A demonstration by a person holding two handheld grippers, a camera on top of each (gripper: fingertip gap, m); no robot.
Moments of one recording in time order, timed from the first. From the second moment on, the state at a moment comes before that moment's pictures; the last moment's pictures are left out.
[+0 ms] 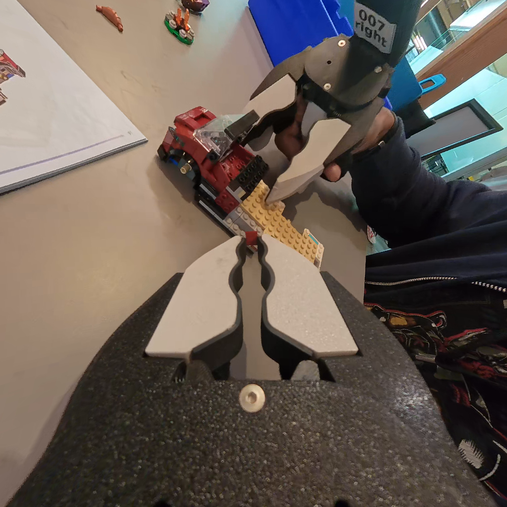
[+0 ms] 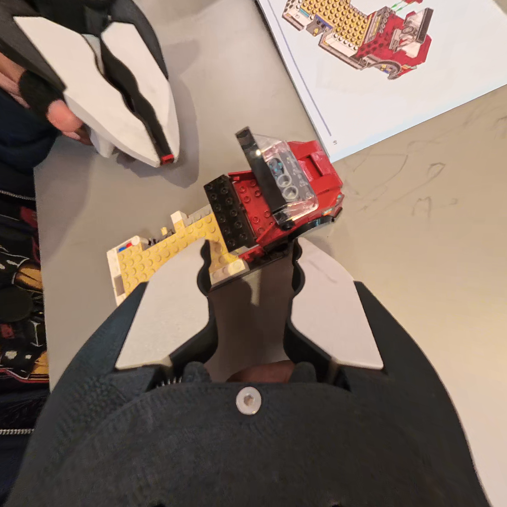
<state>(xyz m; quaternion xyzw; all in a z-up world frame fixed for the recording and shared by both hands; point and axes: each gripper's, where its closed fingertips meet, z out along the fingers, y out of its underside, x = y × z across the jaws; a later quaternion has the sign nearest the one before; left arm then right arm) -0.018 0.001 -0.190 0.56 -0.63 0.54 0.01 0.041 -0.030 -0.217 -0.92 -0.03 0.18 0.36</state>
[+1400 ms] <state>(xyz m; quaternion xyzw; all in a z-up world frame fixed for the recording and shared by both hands) -0.057 0.051 -0.169 0.57 -0.58 0.57 -0.10 0.013 0.008 -0.187 -0.96 -0.24 -0.09 0.13</state>
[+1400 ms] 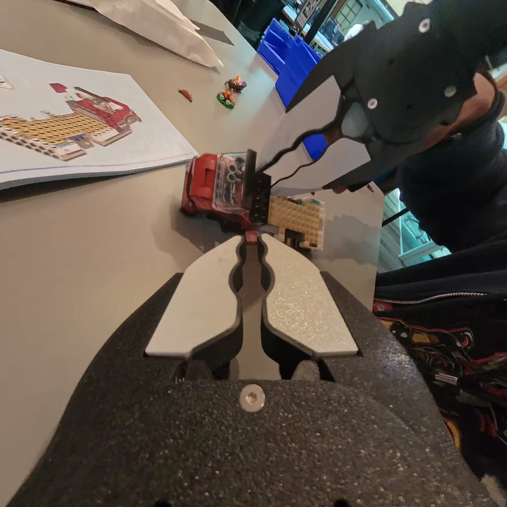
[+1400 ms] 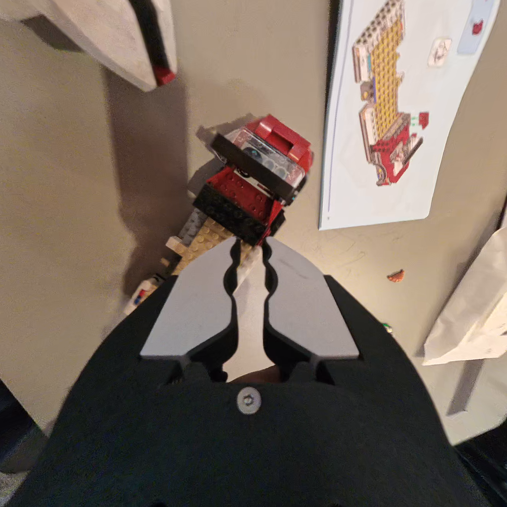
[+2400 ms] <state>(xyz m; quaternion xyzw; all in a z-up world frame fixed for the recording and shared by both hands) -0.078 0.069 -0.166 0.58 -0.54 0.61 -0.10 -0.027 0.033 -0.204 -0.96 -0.18 -0.01 0.19</state>
